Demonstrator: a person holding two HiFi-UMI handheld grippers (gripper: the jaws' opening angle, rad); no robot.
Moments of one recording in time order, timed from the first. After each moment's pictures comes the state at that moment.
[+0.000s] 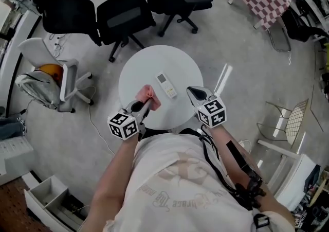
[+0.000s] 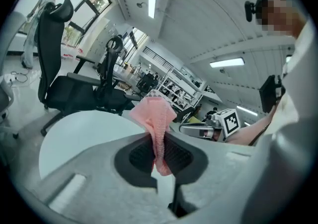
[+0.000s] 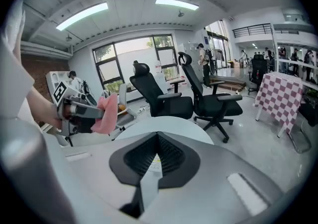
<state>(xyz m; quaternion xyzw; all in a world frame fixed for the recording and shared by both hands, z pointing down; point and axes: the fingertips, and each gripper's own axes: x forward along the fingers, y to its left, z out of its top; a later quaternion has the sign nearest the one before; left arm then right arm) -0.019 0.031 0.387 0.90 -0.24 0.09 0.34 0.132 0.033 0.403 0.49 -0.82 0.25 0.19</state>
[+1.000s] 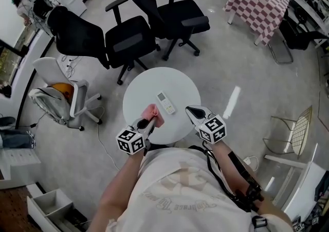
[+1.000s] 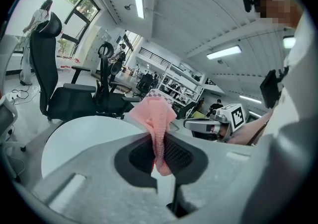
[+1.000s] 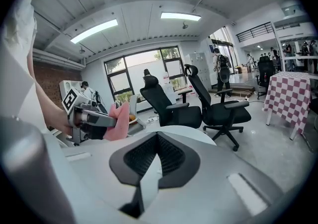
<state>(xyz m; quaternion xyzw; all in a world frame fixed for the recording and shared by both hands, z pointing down) 0.009 0.058 0.361 0.92 -0.26 0.12 0.28 0.141 0.064 0.364 0.45 -0.86 0.21 0.12</state>
